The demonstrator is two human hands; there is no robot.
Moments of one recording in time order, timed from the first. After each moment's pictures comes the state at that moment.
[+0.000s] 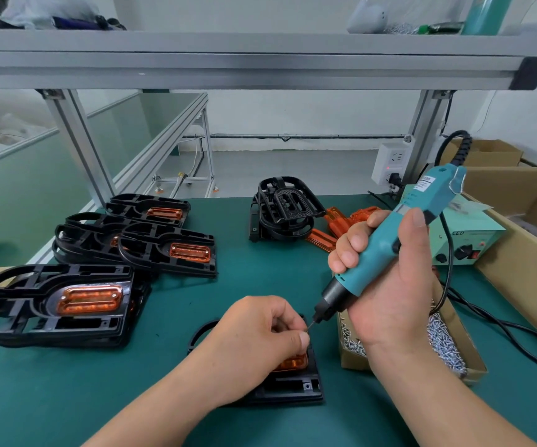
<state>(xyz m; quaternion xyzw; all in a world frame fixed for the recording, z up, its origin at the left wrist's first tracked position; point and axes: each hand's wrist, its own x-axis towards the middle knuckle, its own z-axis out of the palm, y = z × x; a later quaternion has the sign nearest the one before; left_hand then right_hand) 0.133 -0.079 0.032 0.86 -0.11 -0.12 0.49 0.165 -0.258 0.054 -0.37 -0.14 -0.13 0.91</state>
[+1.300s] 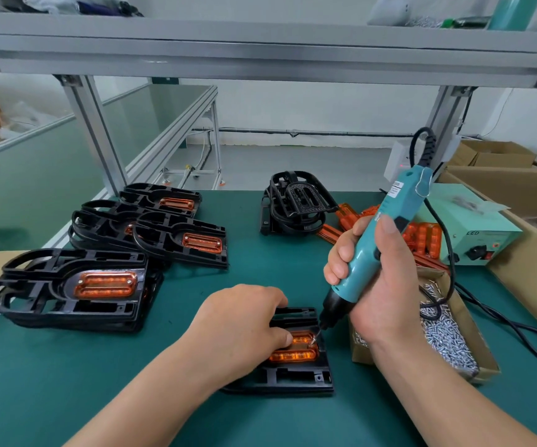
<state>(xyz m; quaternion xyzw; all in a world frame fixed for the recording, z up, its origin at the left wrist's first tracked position) 0.147 -0.060 0.029 0.98 -0.14 -0.02 0.15 0.172 -0.252 0.035 -0.46 -0.14 -0.09 0.87</state>
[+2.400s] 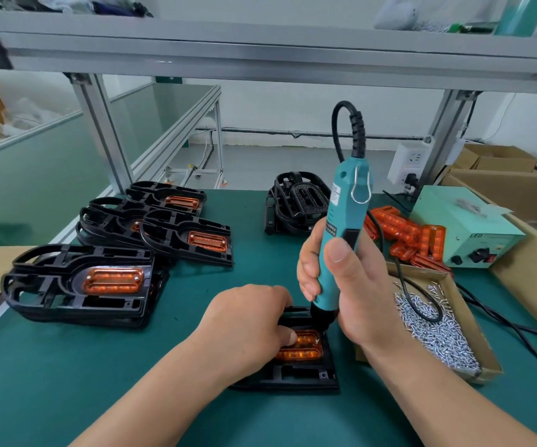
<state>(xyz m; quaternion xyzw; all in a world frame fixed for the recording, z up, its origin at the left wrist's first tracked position) 0.149 -0.063 0.025 0.98 -0.13 -0.04 0.13 0.170 -0.230 0.035 -0.58 -0.29 -0.05 0.76</state>
